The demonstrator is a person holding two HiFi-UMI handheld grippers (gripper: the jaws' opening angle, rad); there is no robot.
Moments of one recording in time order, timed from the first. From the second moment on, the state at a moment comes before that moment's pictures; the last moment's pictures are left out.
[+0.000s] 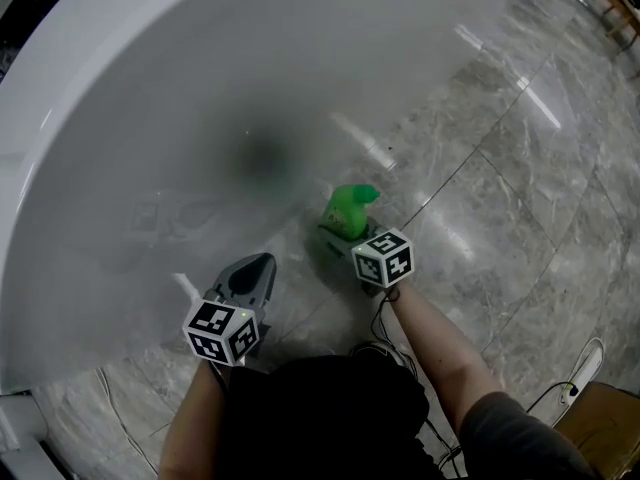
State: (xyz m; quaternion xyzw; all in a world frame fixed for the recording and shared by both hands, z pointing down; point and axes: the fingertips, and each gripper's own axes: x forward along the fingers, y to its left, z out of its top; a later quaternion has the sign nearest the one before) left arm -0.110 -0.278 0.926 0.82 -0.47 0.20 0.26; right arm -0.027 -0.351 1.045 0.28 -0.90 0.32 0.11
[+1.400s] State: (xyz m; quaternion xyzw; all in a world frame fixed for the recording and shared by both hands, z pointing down) left arm -0.052 -0.149 0.646 0.84 -0.41 0.13 0.34; right arm 0.042 -0.245 0.634 0.26 -0.76 0.57 -0.17
